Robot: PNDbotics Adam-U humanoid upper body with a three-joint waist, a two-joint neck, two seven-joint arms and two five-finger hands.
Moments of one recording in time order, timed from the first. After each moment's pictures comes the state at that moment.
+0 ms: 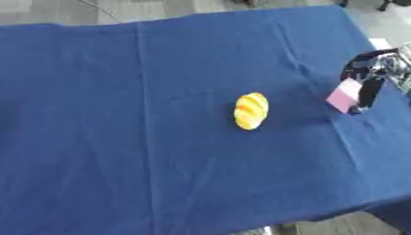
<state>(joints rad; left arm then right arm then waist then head) -0.39 0.72 0.06 -1.91 0.01 0.37 0.40 -0.46 -1.06 0.04 -1.30 0.79 0.17 0.77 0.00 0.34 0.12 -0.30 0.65</state>
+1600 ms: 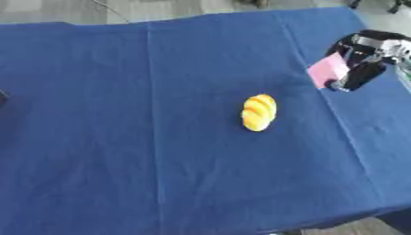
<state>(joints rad) -0.38 0.72 0.07 -1.92 0.01 0.36 0.40 -0.41 -1.01 -0.04 -1.52 0.26 0.23 0.46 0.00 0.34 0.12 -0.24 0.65</state>
